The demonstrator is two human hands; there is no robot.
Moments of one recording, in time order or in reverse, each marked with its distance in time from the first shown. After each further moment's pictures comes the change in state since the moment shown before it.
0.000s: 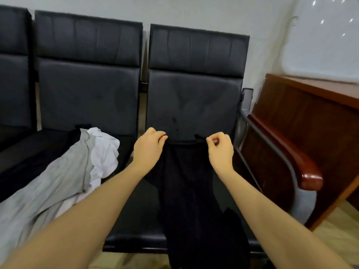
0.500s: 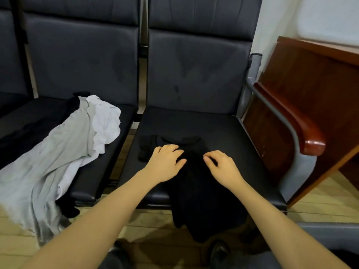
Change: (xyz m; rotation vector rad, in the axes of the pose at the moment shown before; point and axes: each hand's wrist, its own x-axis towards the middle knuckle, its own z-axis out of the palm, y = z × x) left_hand -0.112 0.012 0.021 0.166 -0.659 0.129; right_hand -0.099 0.076 -0.022 -0.356 -0.554 -0.140
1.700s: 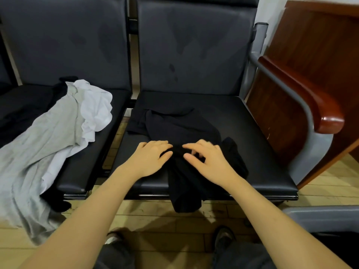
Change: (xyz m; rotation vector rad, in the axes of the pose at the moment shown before) left_hand -0.008 -0.039 0.030 -0.063 -0.123 -0.023; right_hand -0.011 -0.011 0.033 0.064 -0.020 -0.242
